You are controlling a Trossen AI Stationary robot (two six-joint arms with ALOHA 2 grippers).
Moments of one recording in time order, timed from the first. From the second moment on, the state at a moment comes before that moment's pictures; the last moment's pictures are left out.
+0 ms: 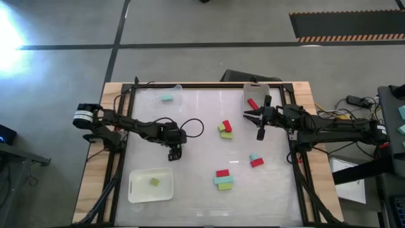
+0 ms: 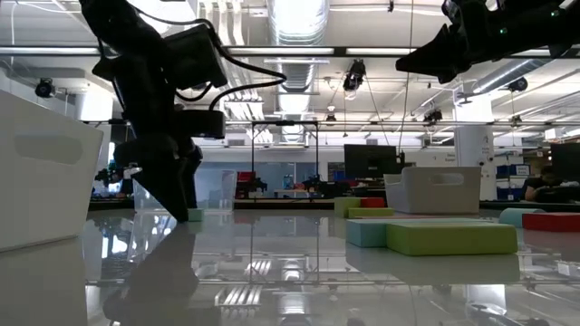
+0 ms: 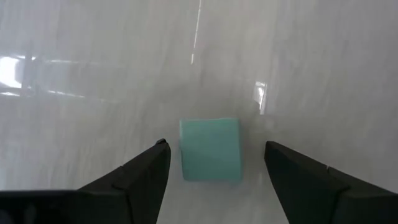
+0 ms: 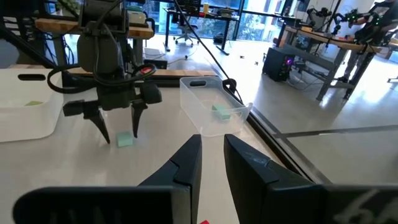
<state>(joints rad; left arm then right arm) -0.02 1.56 0.76 -0.36 -0.14 -0.12 -0.19 0.72 0.41 0.17 0.07 -0.13</state>
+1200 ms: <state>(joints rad) 0.10 1.42 1.05 -0.82 -0.36 0.41 -0.19 0.72 0.41 0.16 0.07 -0.13</state>
